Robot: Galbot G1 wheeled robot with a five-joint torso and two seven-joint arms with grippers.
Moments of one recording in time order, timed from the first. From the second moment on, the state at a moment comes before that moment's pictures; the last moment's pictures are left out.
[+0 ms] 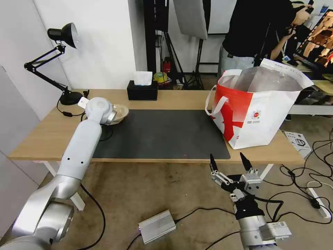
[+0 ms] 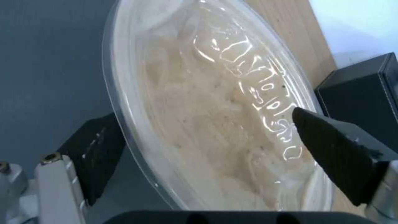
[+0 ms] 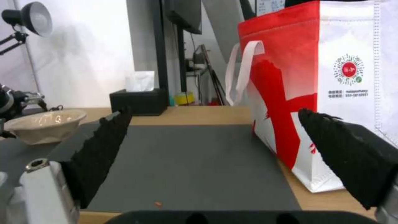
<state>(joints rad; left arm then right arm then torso) 0.30 -1.22 -0.20 -1.23 -1.51 0.17 -1.12 -1.66 0.85 0.16 2.37 0.26 0.20 0.62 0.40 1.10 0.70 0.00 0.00</state>
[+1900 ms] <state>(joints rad) 0.40 -1.06 -0.15 -1.66 -1.62 0.10 -1.14 -1.66 0.85 0.16 2.37 0.26 0.20 0.62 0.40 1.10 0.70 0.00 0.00</state>
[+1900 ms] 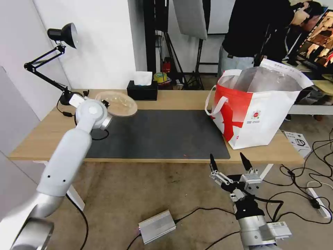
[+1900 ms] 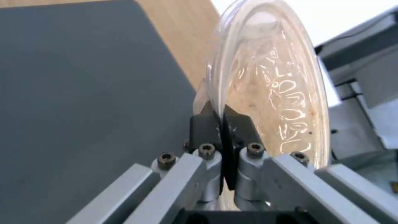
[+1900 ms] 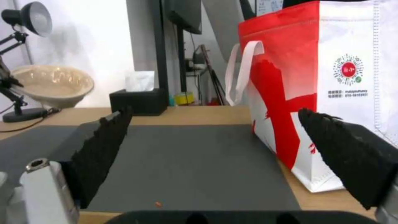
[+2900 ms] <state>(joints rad) 0.24 -0.99 0.07 -1.82 -1.68 0.03 -0.90 -1.66 0.85 0.16 2.37 0.26 0.20 0.62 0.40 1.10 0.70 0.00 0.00</state>
